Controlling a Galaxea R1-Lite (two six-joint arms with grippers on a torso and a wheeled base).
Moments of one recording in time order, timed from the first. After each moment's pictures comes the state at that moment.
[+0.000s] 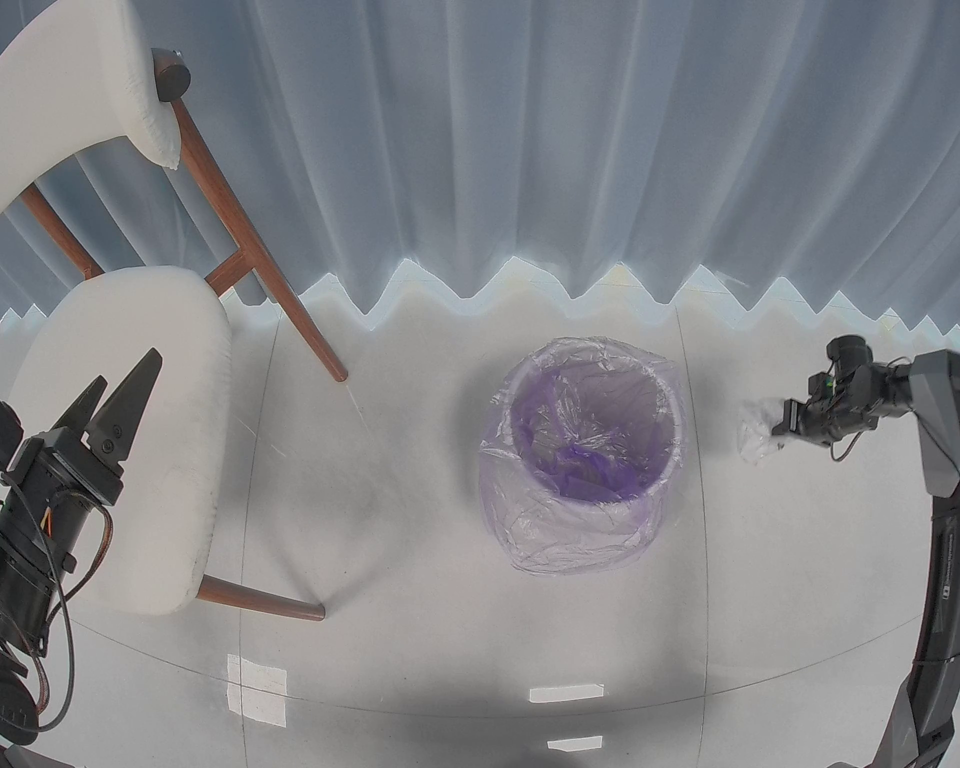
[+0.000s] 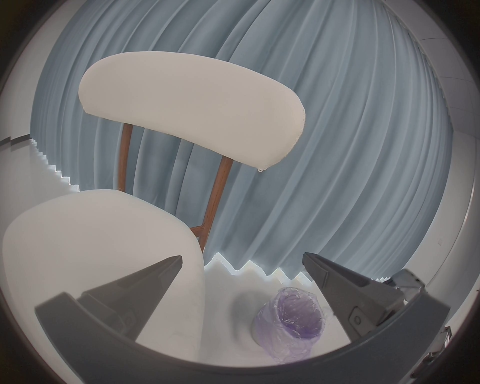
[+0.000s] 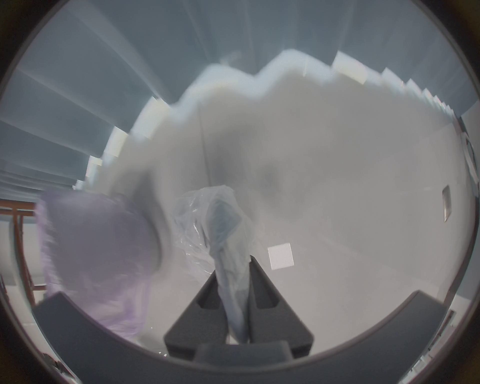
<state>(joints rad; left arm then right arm) -0.26 1.21 -0.18 -1.33 0.06 -0.30 -0.23 2.51 -1.93 0.28 0.32 0.06</state>
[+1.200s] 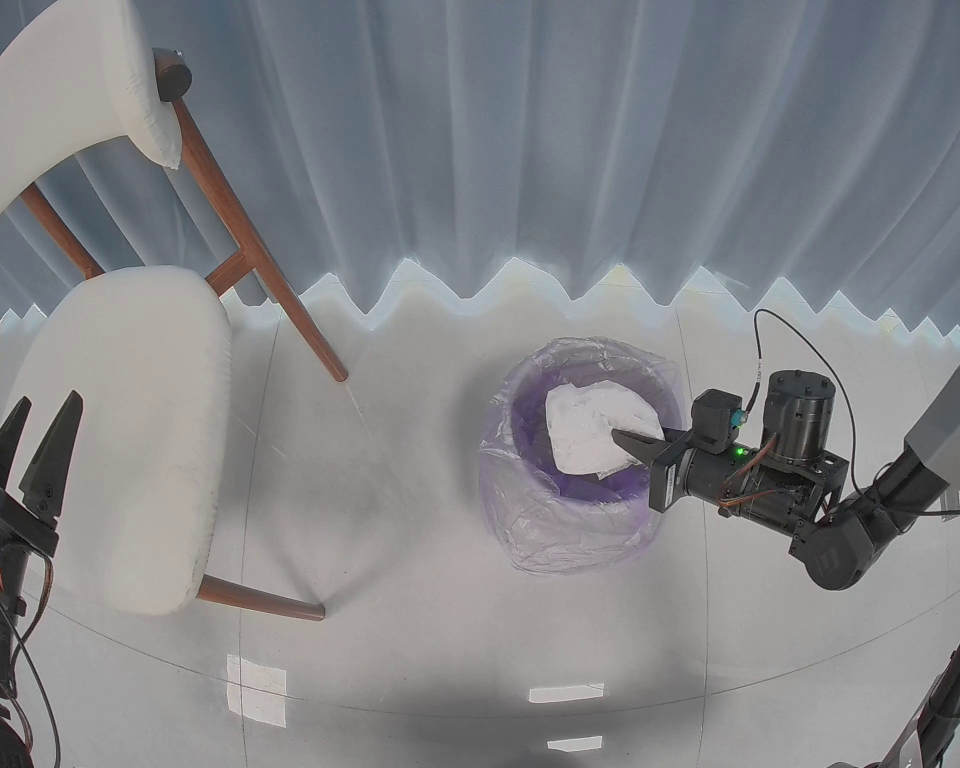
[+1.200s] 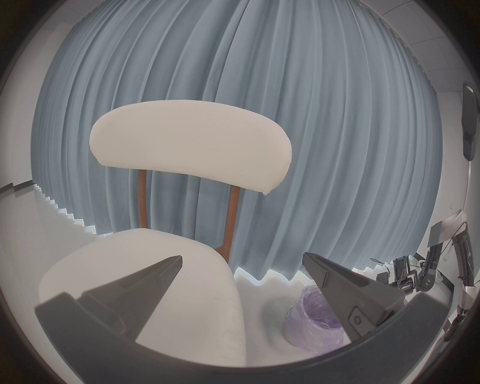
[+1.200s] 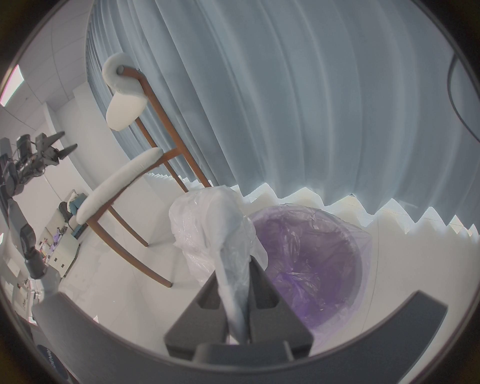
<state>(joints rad) -0.05 0.99 -0.06 -1.31 -0.07 -0.16 0.42 1.96 -0.72 -1.03 0.27 -0.09</state>
